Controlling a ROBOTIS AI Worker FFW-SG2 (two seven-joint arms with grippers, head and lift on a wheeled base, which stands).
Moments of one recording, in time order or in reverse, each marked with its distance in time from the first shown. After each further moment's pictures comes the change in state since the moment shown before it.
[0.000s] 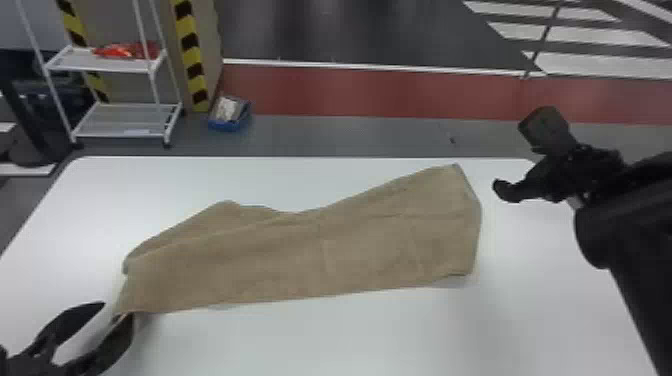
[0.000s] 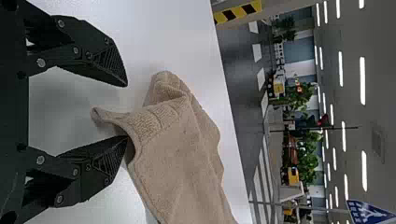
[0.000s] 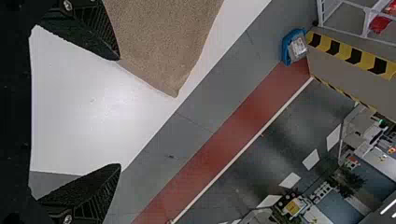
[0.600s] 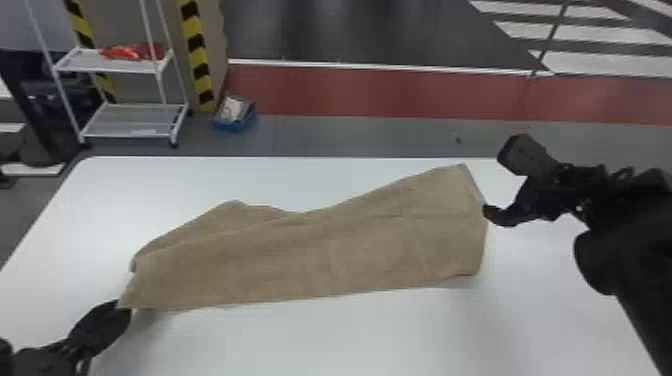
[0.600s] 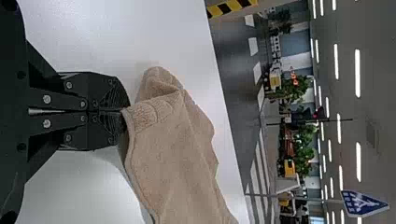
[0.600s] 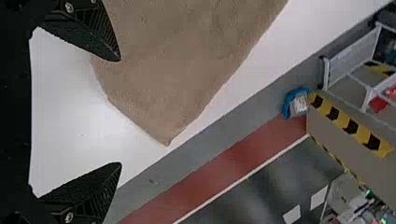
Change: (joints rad) left arm -0.003 0.000 0.009 -0.021 0.001 0.000 -0.041; right arm 0.074 -0.044 0.070 -0.024 0.108 -0.174 0.149
